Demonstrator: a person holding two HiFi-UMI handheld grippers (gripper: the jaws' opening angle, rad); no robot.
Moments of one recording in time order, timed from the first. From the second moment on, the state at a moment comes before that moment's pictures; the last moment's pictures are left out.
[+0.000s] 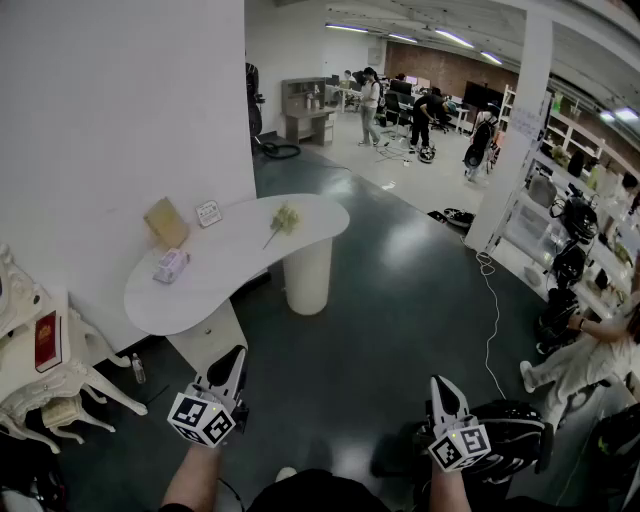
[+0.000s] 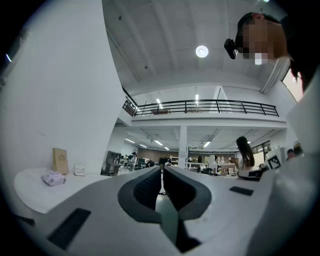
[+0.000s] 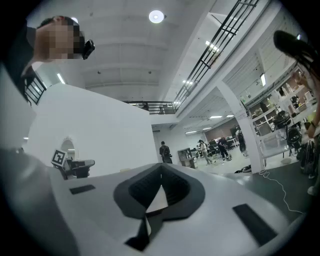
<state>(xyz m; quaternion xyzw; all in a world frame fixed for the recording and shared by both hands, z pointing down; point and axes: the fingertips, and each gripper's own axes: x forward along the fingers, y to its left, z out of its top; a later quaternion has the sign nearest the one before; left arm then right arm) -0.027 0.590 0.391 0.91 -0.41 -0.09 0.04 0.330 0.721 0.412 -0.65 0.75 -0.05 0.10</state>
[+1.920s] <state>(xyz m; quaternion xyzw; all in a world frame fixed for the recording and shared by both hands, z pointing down) -0.079 0.406 0.411 0.89 -0.44 -0.06 0.06 0.271 0.459 0.415 -0.56 0.81 -0.08 0.14</state>
